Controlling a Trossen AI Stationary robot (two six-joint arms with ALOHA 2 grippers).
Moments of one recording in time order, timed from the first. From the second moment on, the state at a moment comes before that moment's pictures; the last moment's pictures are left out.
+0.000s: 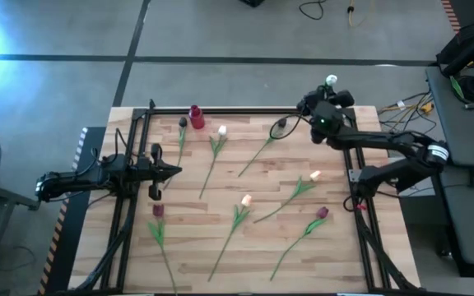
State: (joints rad) left arm 0.08 0.01 0.03 0.03 0.00 0.02; right arm -0.55 1.32 0.67 0.59 1.26 -0.66
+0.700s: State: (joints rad) left arm 0.08 0.01 0.03 0.03 0.00 0.02; right arm -0.58 1.20 1.02 -0.38 0.91 -0.08
